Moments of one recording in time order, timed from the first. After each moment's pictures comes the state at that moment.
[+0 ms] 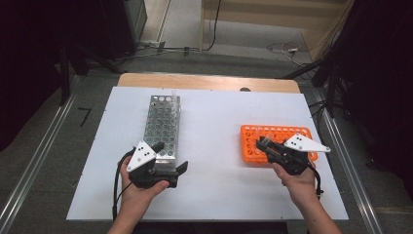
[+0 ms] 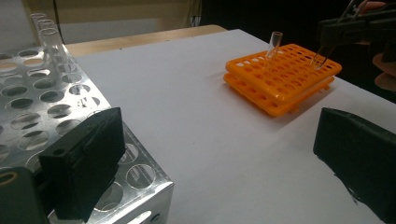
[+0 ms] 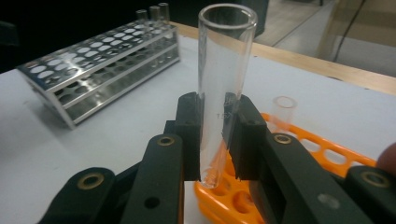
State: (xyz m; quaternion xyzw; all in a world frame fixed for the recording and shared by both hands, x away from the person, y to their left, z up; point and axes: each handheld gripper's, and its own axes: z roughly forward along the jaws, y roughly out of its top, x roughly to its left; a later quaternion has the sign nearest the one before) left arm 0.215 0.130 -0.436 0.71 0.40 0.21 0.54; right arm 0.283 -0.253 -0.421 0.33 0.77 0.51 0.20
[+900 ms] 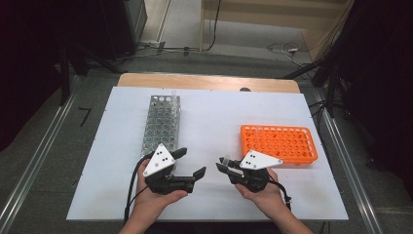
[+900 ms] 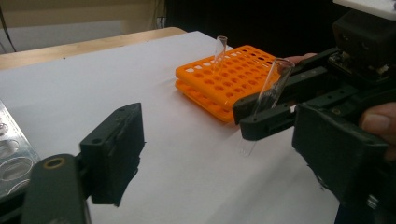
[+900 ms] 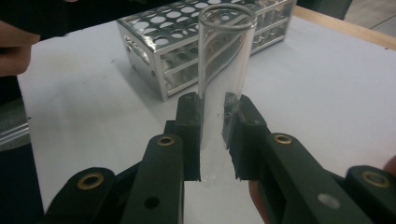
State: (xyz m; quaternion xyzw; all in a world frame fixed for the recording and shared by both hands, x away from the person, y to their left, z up) left arm 0.207 0.091 -0.427 0.73 0.36 0.17 0.56; right arm 0.251 -0.168 -0.450 0.23 0.83 0.49 0.13
